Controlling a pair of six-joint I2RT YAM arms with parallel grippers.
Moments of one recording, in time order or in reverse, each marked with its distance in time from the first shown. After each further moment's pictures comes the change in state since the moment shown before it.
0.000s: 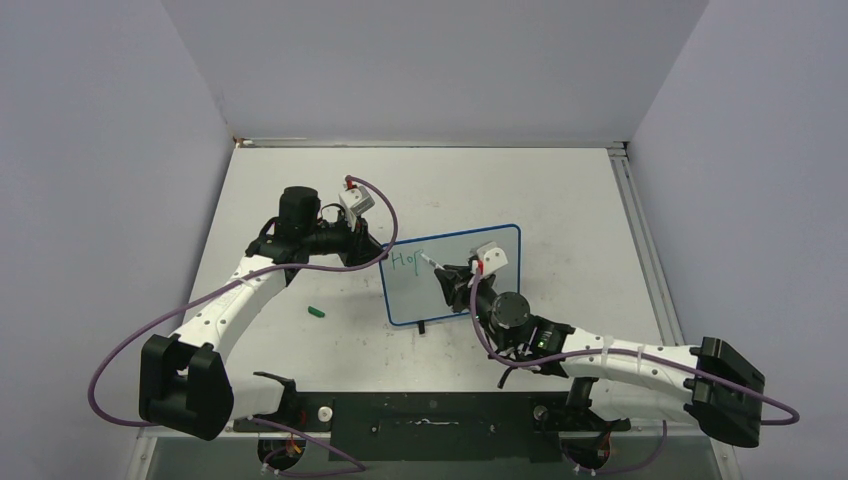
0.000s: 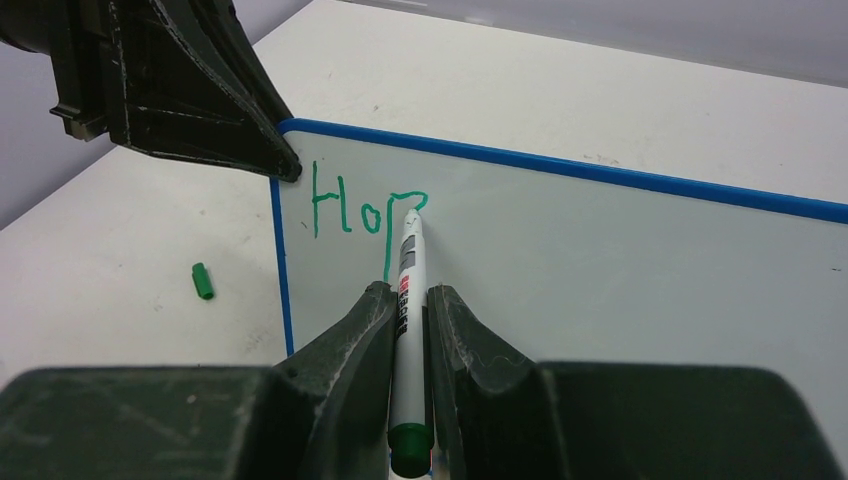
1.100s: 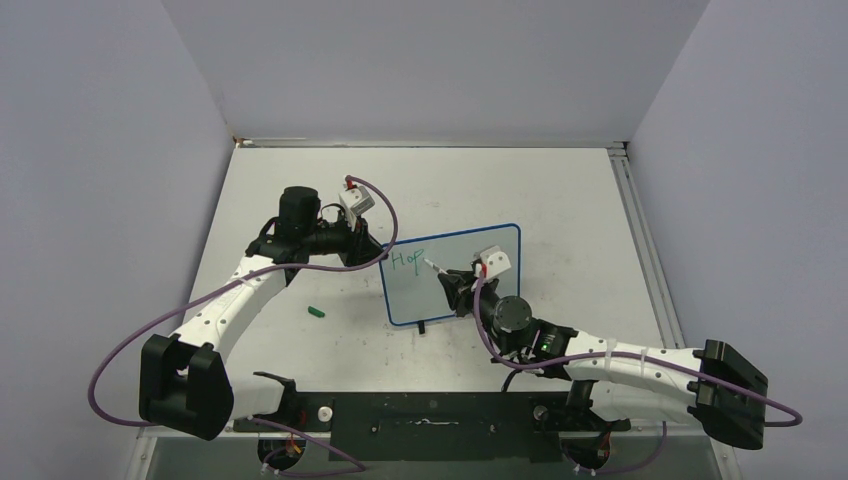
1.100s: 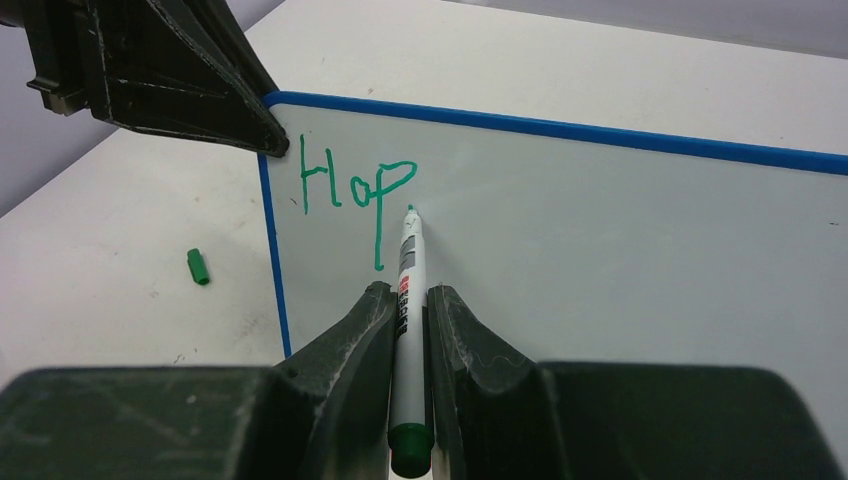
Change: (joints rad) left arm 0.000 0.001 0.000 0.000 0.000 0.000; right arm 0.008 -0.024 -0.032 -0.020 0.008 0.029
